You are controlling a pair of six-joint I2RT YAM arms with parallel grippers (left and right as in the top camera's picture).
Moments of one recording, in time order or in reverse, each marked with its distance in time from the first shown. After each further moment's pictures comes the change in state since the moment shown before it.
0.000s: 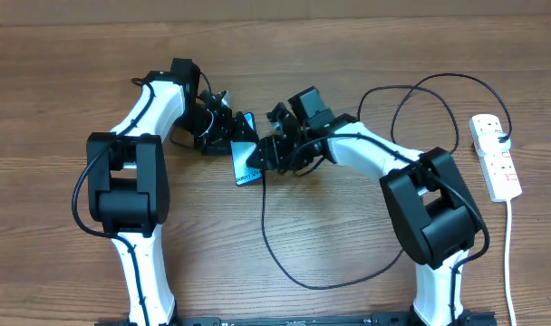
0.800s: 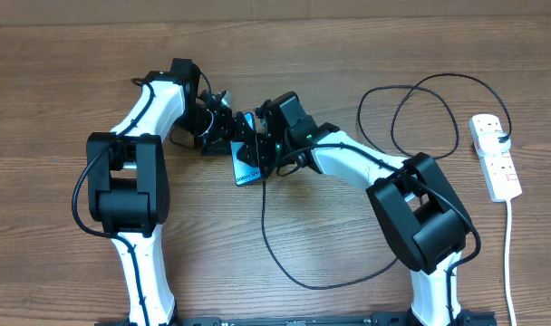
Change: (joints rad) left arm 0.000 0.000 0.000 0.000 0.000 0.003; right arm 0.093 0.006 0.000 0.154 0.237 0.135
